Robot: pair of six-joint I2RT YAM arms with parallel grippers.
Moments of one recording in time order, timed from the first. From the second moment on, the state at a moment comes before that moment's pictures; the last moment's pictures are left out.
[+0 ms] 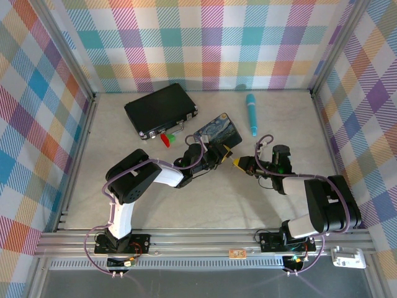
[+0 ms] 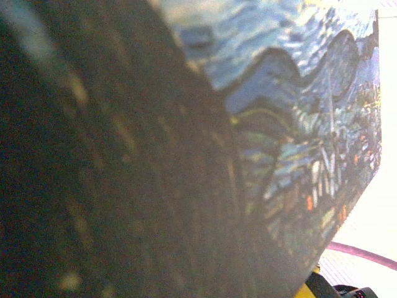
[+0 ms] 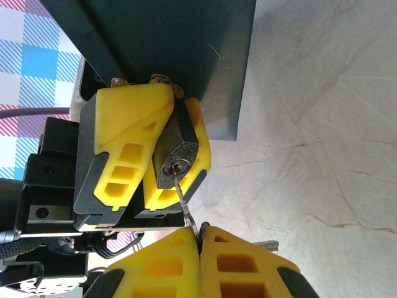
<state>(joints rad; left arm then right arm) -0.80 1.99 0.90 0.88 0.17 -1.49 0.16 1.44 0.37 0.57 -0.89 0.89</state>
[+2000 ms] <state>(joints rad) -0.81 1.93 0.91 0.76 0.12 -1.50 0.24 1.36 0.68 -0.13 -0.75 0.56</state>
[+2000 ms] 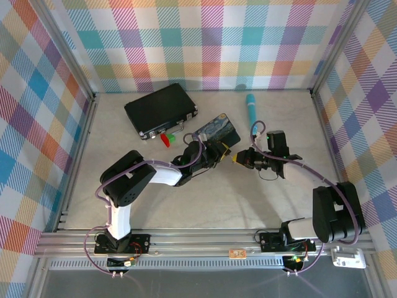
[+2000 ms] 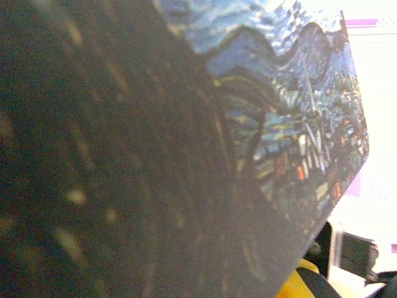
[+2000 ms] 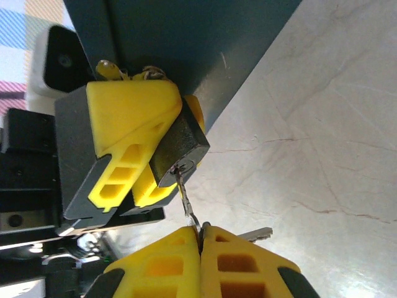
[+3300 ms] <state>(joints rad) -0.82 1.94 0.85 0.87 0.18 -1.44 0.14 1.51 0.53 0.40 -0.90 1.16</state>
